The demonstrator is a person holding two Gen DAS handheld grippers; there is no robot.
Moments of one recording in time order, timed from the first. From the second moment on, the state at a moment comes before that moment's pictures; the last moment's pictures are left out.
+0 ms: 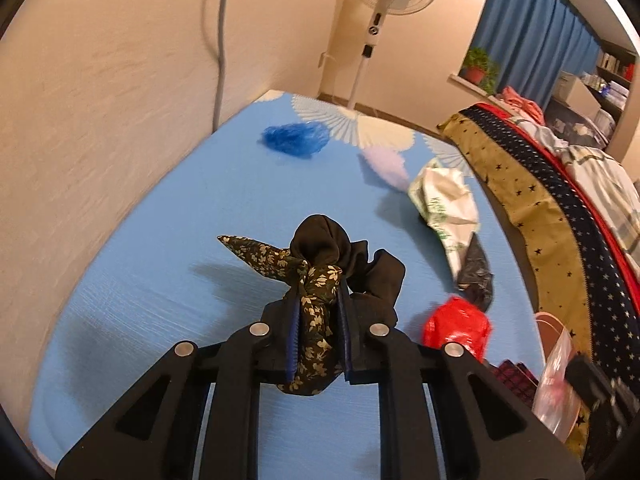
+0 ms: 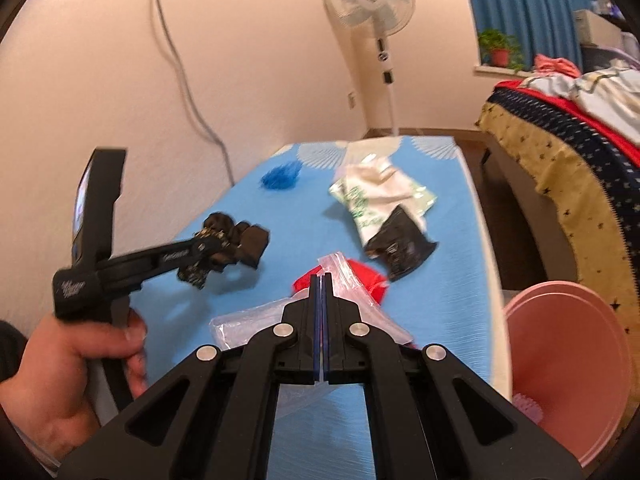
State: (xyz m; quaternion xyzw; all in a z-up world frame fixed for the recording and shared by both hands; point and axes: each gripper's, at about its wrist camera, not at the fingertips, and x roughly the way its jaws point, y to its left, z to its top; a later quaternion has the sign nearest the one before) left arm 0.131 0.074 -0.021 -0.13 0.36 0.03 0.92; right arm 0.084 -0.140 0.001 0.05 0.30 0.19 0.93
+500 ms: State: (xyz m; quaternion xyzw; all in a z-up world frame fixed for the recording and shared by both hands) left arm 0.095 0.039 0.002 -0.11 0.33 -0.02 0.94; right arm 0.063 -0.203 0.037 0.07 0.26 0.09 0.96
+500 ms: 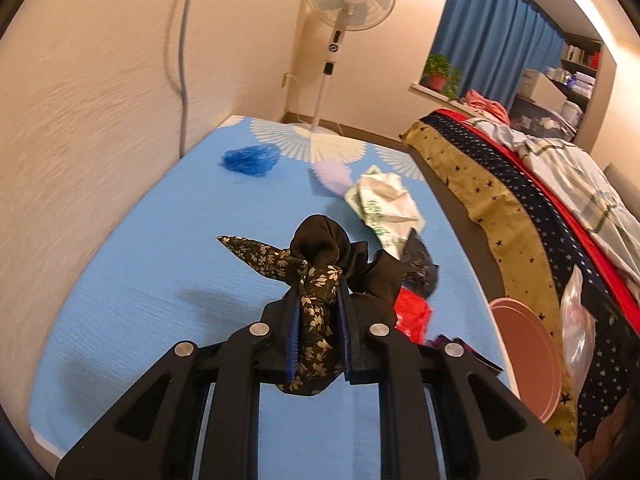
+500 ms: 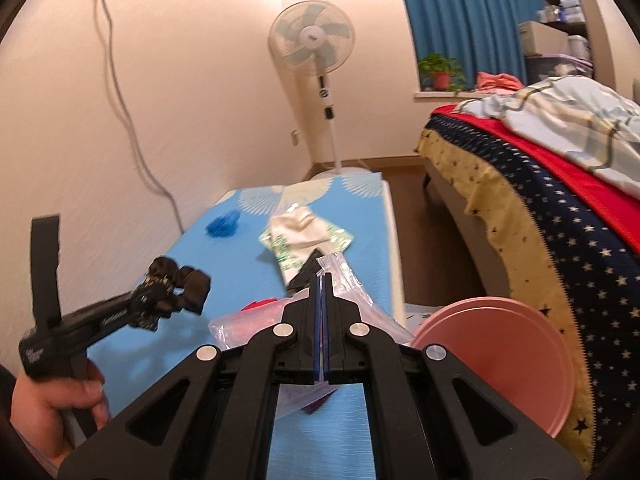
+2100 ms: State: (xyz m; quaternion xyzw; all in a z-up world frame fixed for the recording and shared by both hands) left arm 0.105 -0.138 -0.001 -0.06 0.31 -0.24 0.92; right arm 0.063 -0.330 0.060 0.11 0.23 -0.10 0.96
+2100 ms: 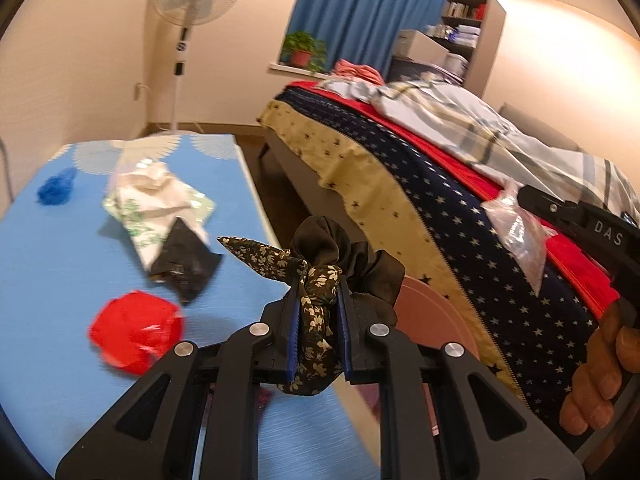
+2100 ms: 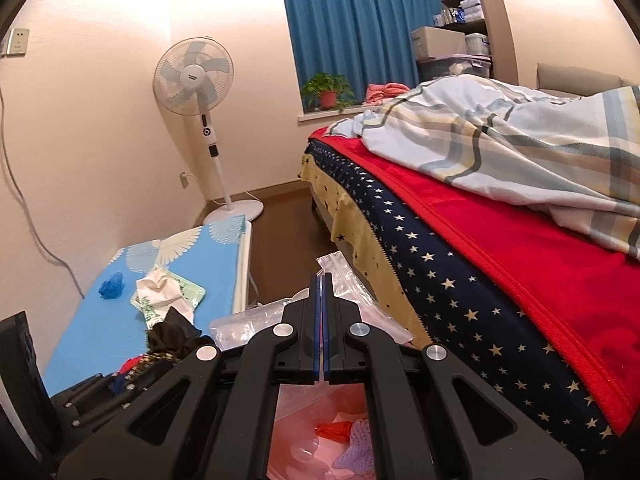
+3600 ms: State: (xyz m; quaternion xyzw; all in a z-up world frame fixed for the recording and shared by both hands) left arm 0.110 -0.152 -0.016 -0.06 0.35 -0.29 0.89; right arm 0.062 -0.334 0.057 0.14 0.23 -0.08 0.96
